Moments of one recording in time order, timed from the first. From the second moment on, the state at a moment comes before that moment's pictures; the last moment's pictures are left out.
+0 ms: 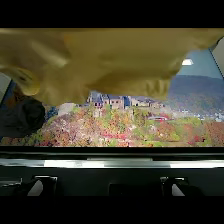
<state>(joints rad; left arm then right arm) 0.35 -0.84 1.73 0.85 -1.05 -1.24 -0.18 -0.99 1.83 -1.30 1.11 1.59</state>
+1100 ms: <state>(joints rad) 0.23 -1.14 1.37 0.95 -1.19 -1.34 -0.10 -1.40 1.70 -1.40 1.42 1.63</state>
